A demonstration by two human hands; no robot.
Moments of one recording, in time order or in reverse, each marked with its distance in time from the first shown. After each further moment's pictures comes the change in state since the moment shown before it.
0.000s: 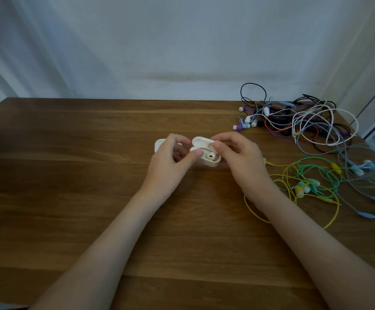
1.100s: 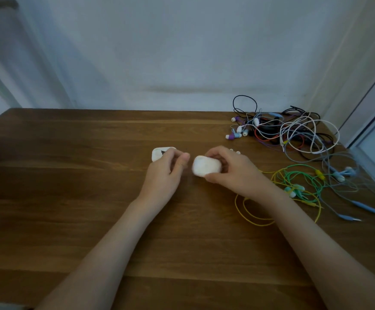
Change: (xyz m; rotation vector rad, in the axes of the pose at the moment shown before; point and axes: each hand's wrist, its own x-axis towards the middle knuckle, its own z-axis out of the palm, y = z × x) left_hand -0.003 0.001 -0.002 0.196 -0.047 0.012; right_hand 0.002 -0.002 -0.025 -0.456 -0.329 -0.084
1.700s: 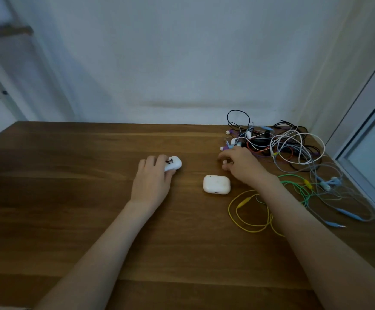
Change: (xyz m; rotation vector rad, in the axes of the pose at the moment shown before) left_hand 0.015 -0.022 -0.004 0.541 0.126 0.055; right_hand 0.044 0.033 -0.030 -0.458 0.051 0.151
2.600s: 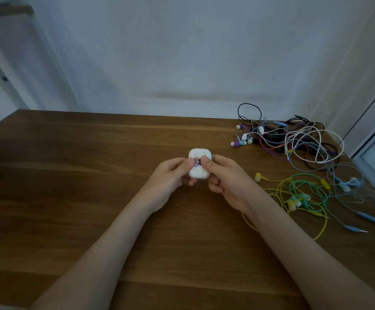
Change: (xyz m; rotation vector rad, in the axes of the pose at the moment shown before) left_hand -0.004 0.011 -0.010 -1.290 -0.464 -0.227; right_hand -0.043 -0.068 0.023 1.303 -0.267 0.178
